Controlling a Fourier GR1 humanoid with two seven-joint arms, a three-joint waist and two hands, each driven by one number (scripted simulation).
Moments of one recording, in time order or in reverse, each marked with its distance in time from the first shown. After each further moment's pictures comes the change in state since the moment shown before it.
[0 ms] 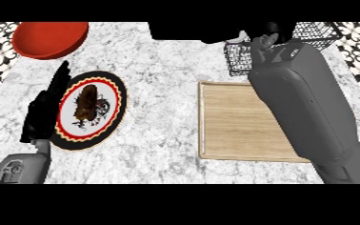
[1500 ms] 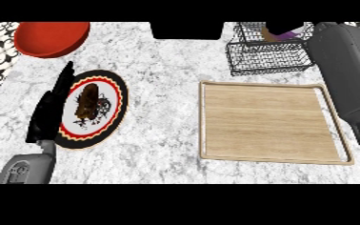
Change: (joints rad) left arm 0.002 -0.039 0.004 -0.016 -0.045 -0.011 0.005; right arm -0.075 -0.210 -0.261 0.749 0.036 -0.068 -0.559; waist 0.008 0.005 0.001
